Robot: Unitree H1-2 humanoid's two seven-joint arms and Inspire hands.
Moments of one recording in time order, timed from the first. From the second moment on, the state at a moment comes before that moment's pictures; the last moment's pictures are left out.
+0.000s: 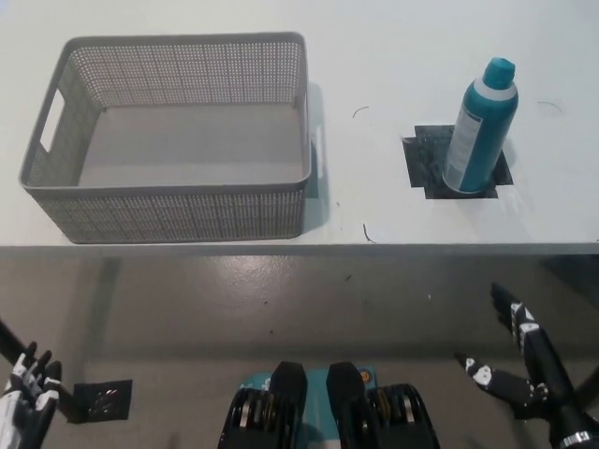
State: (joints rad) left_arm 0.12 0.14 0.28 0.02 -0.11 -0.02 -0.02; right_arm -0.06 -0.19 0.04 0.12 -0.08 -0.14 0.06
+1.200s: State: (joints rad) left_arm 0.14 0.14 0.28 0.02 -0.12 -0.02 -0.02; right_arm -0.35 -0.25 -0.10 0.01 -0.09 0.09 0.06
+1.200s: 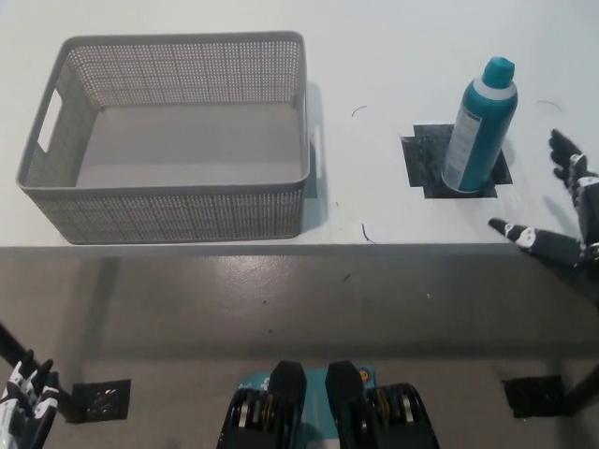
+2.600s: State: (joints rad) left_arm 0.15 0.15 0.27 0.02 -0.14 0.01 -0.03; right_arm -0.63 -0.19 -0.08 0.38 -0.07 0.16 0.02
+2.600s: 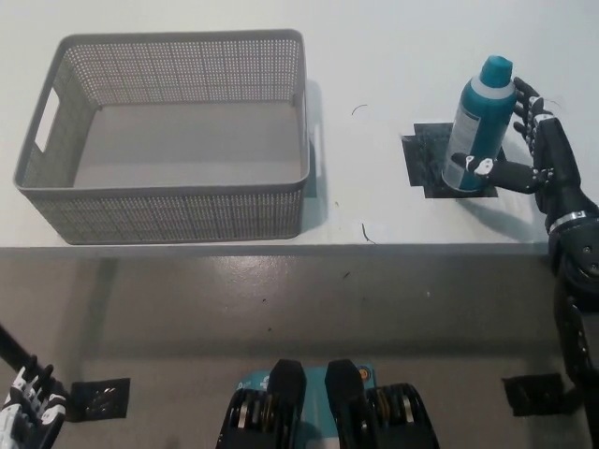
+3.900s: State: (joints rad) left_arm 0.18 0.17 0.21 -0.02 -0.14 0.11 -0.08; right_arm -0.83 -0.10 -0.26 0.85 -0.03 -0.19 -0.38
